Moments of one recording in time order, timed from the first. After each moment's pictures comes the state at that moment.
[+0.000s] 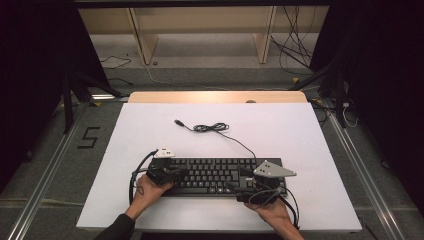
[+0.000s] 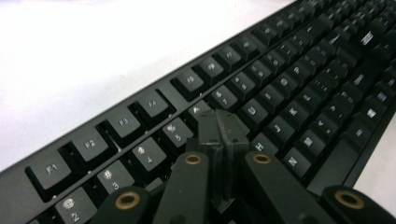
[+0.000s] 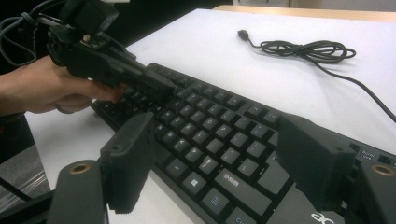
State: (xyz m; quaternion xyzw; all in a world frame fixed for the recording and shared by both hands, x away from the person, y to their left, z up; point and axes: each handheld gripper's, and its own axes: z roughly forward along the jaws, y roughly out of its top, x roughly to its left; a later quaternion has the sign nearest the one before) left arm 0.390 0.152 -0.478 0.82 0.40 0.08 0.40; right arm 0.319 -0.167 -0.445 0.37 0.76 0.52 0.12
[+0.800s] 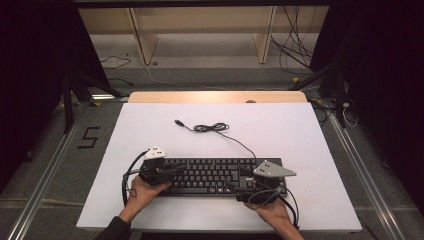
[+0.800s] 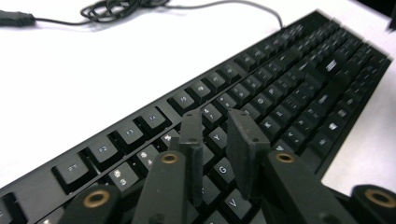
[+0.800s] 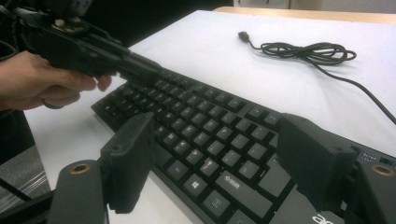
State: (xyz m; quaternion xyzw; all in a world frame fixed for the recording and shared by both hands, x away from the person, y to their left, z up) left arm 0.374 0.172 -0.458 0.79 0.40 0.08 0.46; right arm 0.319 -0.166 -0.444 0.37 0.76 0.52 0.12
